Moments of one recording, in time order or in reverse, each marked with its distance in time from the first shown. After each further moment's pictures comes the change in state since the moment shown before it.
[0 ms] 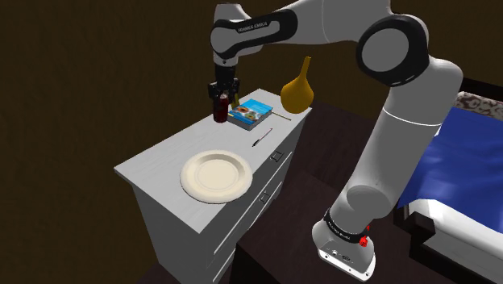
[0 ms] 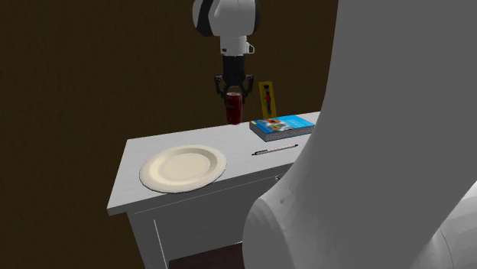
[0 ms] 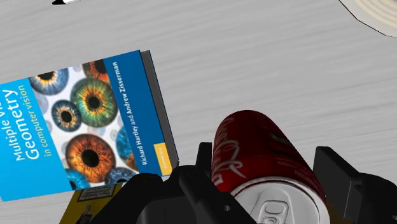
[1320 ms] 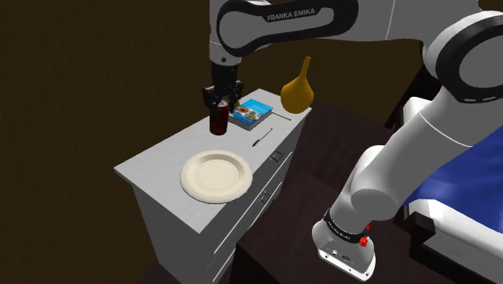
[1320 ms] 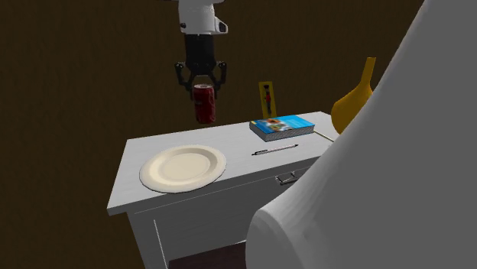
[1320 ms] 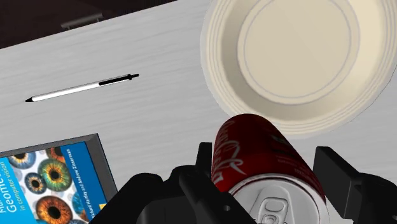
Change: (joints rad) arm 0.114 -0.336 0.122 -0.251 0.030 -0.086 0.222
